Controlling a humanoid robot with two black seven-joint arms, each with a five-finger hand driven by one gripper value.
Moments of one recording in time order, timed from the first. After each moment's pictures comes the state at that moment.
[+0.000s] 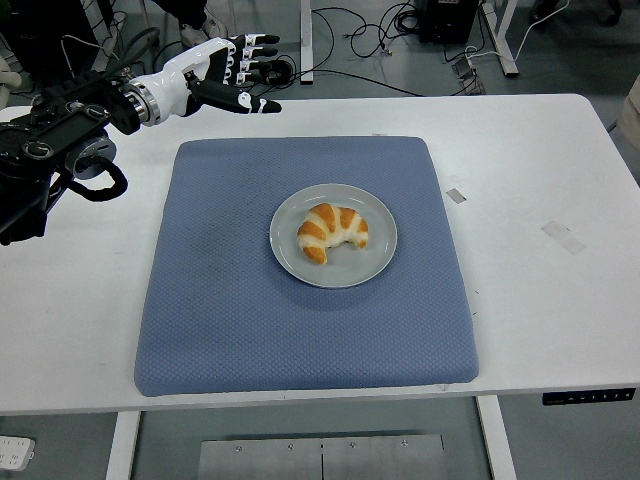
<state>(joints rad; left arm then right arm) -1.26 0.21 -0.10 -0.47 0.35 -0.34 -0.32 -0.11 0.00 0.11 0.06 -0.10 -0.10 0.22</state>
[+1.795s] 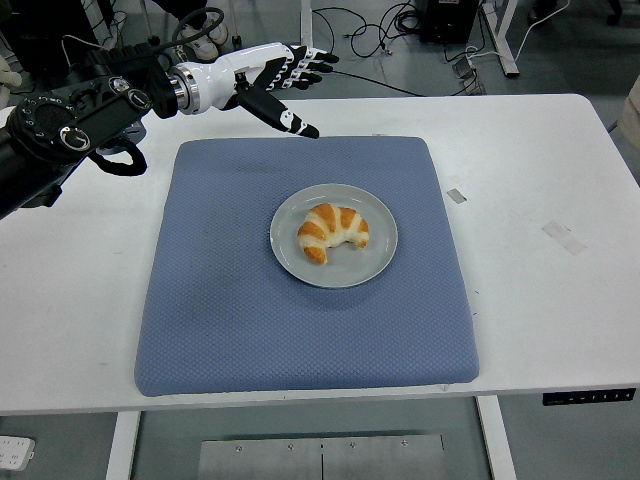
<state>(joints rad) -1.37 0.16 -0.01 -0.53 0.57 -0.38 -0.33 -0.11 0.00 0.10 0.06 -0.10 -0.10 0.22</state>
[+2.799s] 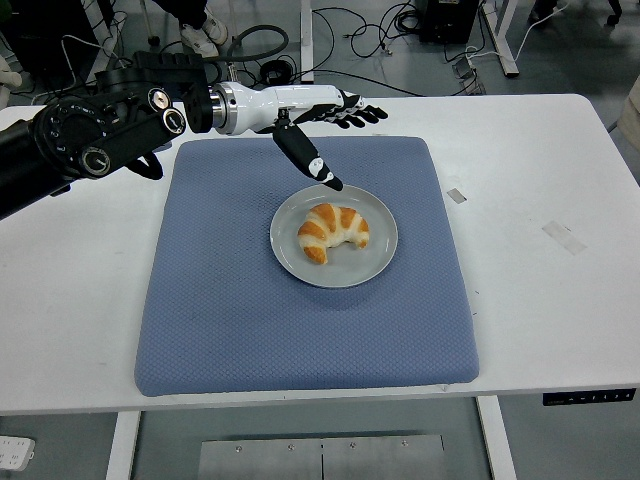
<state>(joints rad) -1.40 0.18 0.00 -0.74 0.82 -0.40 -0.33 -0.11 0.00 0.10 0.06 -0.10 -0.10 0.22</state>
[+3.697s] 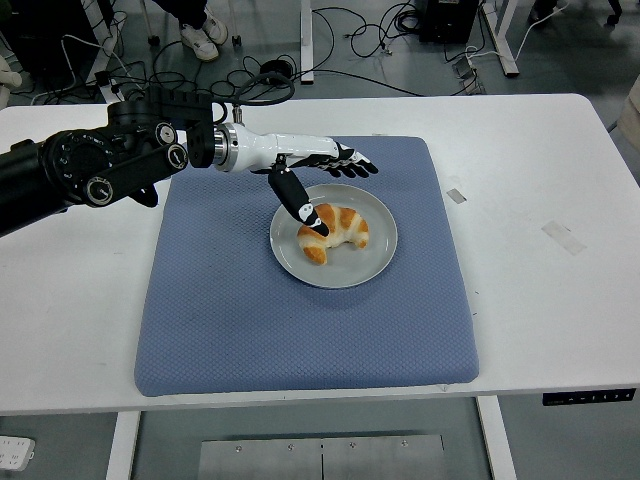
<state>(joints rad) -1.36 0.19 0.10 -0.77 0.84 -0.40 -0.32 -0.11 0.00 0.10 0.06 -0.10 -0.10 0.22</state>
